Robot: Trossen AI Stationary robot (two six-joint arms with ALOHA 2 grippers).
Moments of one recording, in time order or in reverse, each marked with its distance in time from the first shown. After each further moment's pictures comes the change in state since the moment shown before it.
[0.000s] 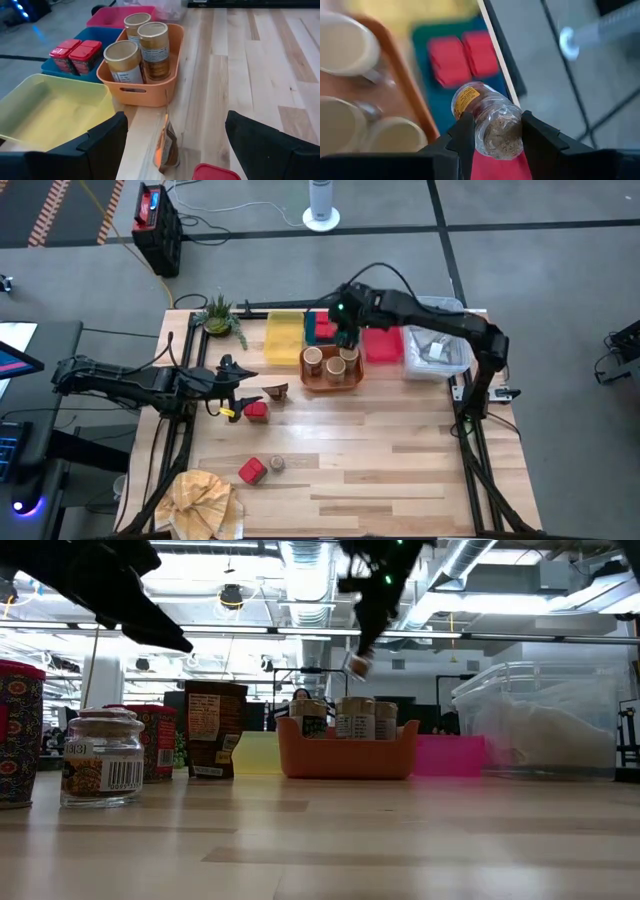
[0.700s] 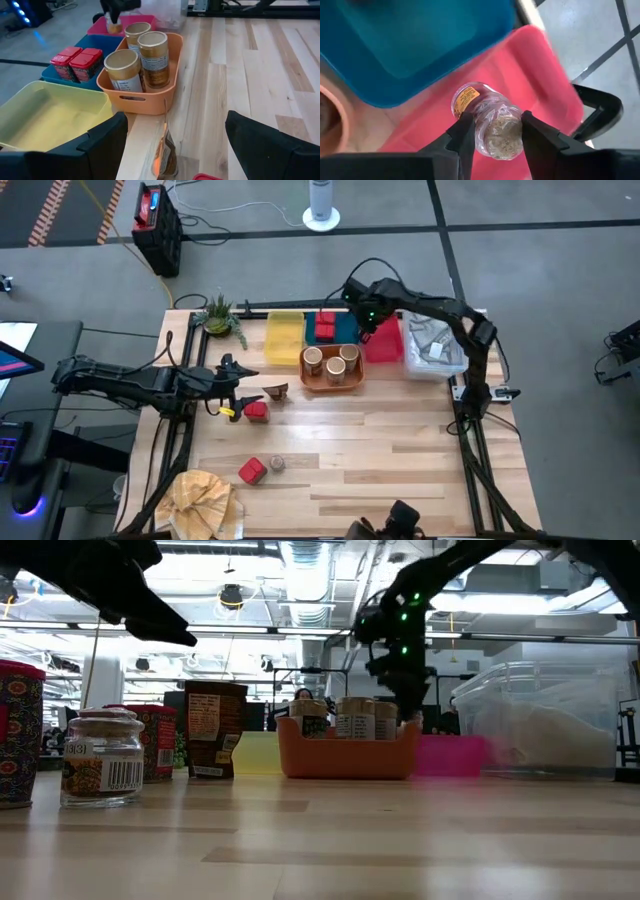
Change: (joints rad) left arm 0.000 0.003 0.000 0.042 -0.001 0.002; right arm -0.214 0.153 -0.114 -0.137 -0.064 0.182
